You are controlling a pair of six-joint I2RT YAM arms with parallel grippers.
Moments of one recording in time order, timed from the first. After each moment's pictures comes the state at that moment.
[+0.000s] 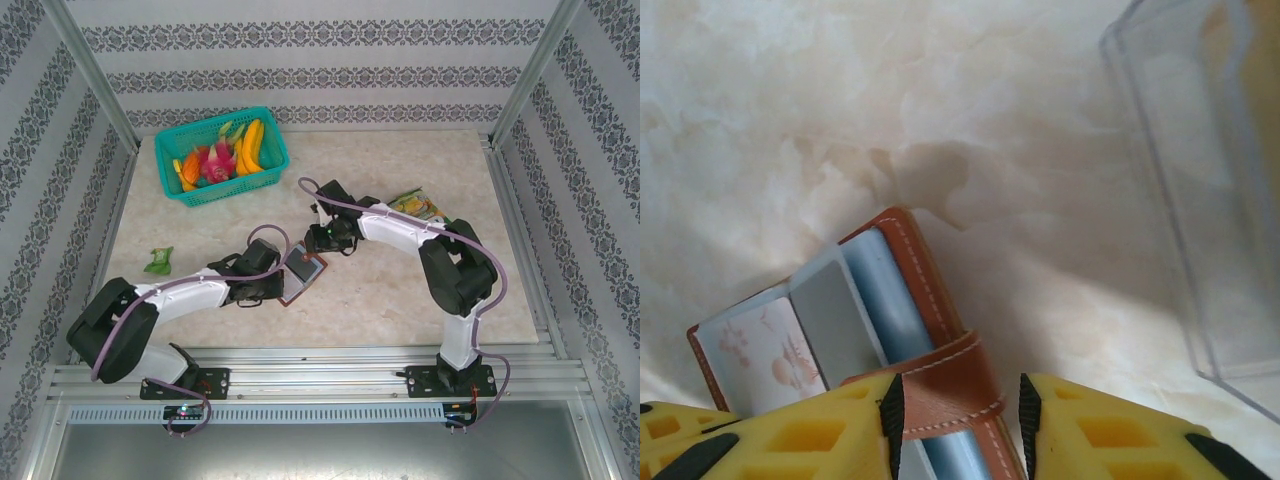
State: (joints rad) left arm -0.63 1.40 0.63 -0.29 0.06 -0.68; right arm 0.64 1.92 1.34 -0.56 -0.28 0.46
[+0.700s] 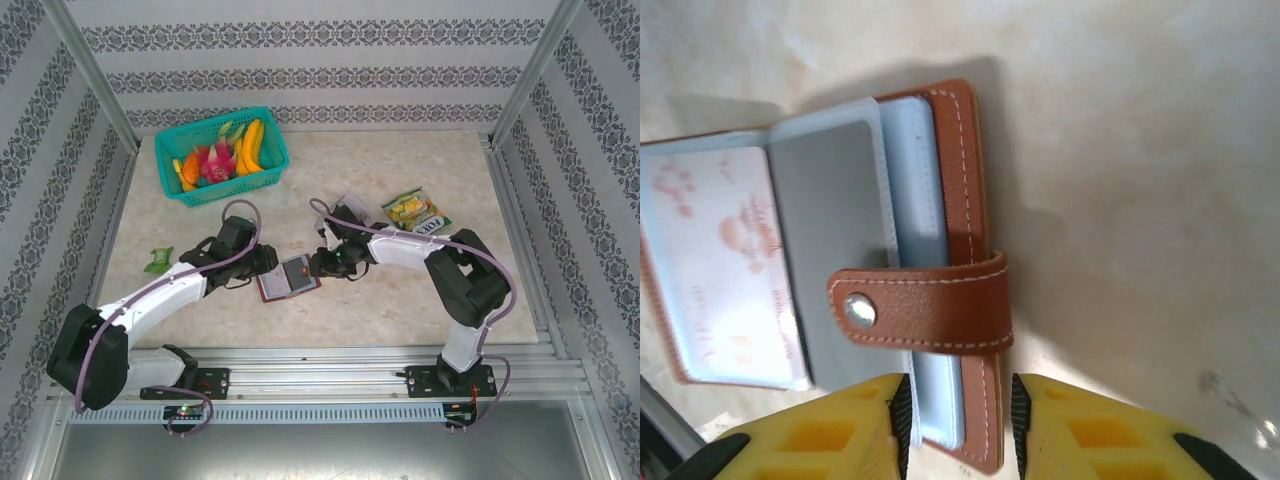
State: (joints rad) left arm -0.48 1.27 0.75 -0.37 0.10 -0.74; right arm 0.65 1.79 1.05 -0.38 -0.42 0.60
